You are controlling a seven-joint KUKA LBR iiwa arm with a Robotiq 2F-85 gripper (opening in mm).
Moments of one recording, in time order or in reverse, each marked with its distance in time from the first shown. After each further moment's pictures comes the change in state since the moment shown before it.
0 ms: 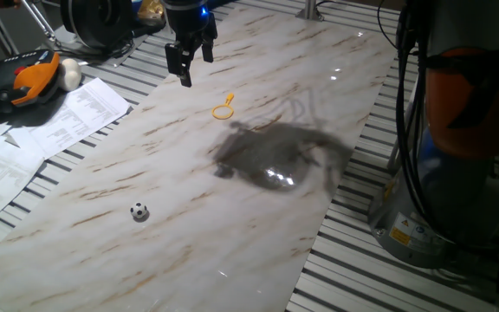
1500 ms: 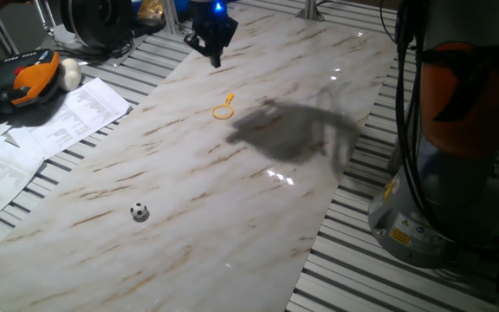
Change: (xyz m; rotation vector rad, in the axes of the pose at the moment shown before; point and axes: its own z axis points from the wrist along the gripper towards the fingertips) arm -0.005 -0.090 0.022 0.019 -0.030 0.492
